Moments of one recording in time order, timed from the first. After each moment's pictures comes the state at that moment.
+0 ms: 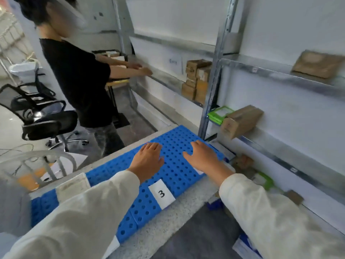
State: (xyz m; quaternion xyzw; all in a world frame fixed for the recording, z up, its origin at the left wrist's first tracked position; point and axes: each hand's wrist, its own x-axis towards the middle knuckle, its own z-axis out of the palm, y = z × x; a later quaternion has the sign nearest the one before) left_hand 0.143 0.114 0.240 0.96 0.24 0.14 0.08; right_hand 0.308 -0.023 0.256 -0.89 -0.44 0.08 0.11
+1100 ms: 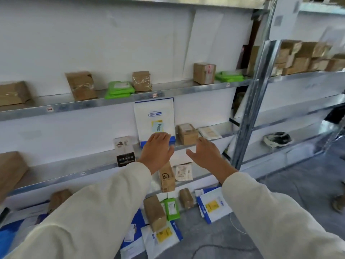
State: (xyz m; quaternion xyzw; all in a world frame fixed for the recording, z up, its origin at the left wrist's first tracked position) left_hand 0.332 -0.528 0.335 0.88 -0.41 0.19 0.14; right_hand 0.253 -0.699 0.322 -0.97 0.21 -0.12 0.11
